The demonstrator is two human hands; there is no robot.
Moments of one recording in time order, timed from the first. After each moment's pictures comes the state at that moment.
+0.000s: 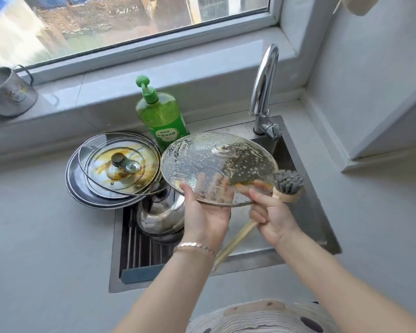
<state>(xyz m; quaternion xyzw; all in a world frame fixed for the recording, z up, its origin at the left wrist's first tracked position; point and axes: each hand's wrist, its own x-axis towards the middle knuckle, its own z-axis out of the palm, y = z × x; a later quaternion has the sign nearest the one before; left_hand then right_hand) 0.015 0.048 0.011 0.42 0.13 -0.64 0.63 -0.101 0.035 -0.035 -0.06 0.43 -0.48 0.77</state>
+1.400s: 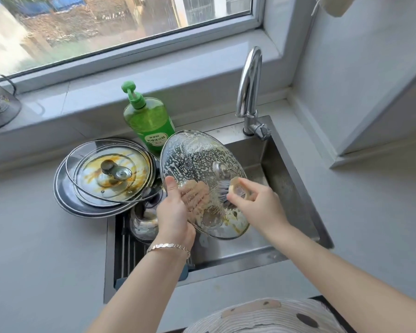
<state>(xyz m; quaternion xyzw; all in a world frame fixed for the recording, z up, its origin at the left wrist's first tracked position) 0.039 0.047 0.009 0.63 -0.10 -0.52 0.56 -0.108 0.035 -0.019 -0.56 0.65 -0.24 0.46</state>
